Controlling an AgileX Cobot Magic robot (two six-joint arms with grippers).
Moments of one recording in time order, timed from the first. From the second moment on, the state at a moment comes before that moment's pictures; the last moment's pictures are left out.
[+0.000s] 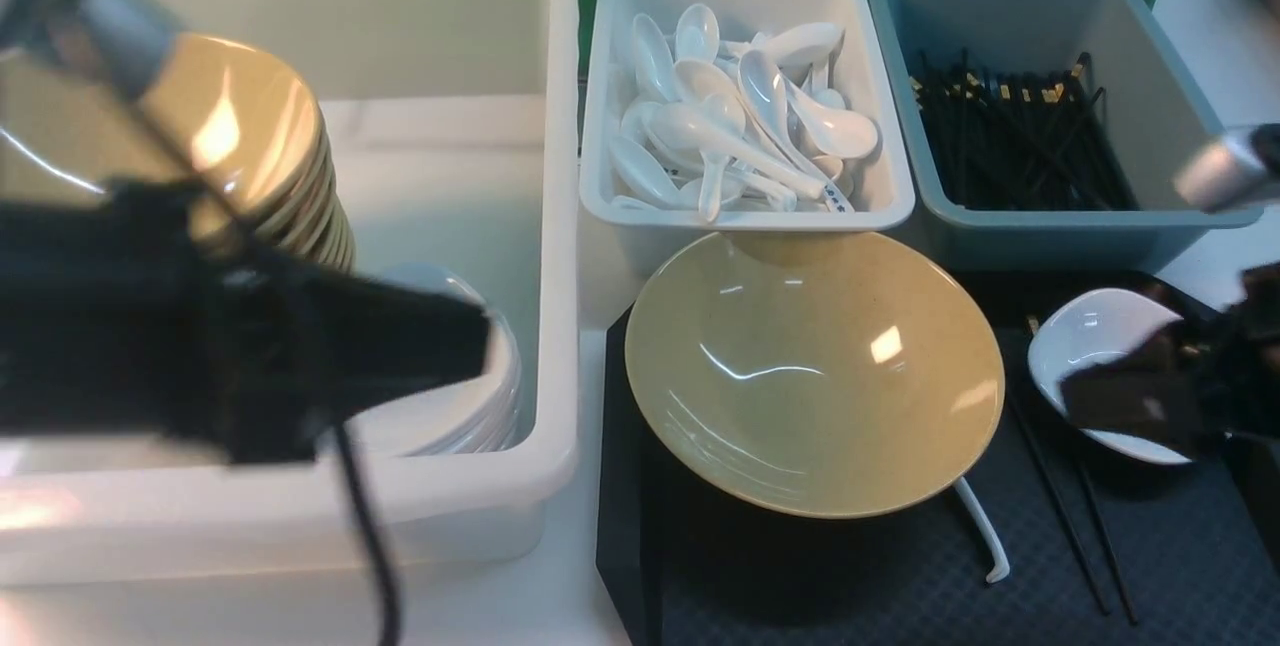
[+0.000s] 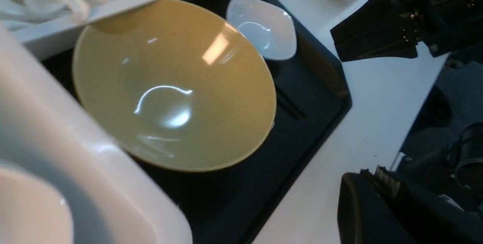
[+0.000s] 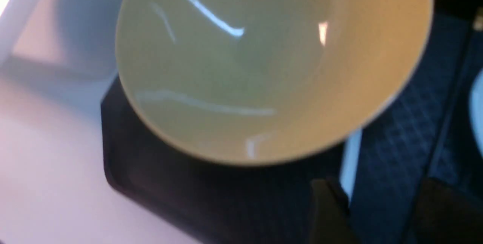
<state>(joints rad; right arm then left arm) 0.05 1.04 -0.76 0.55 0.87 -0.52 -0.24 1.02 -0.95 -0.97 1.03 0.72</state>
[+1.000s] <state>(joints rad) 0.05 0.54 -0.54 0.22 0.85 -0.28 -0.84 2.30 -2.01 -0.25 1.19 0.32</state>
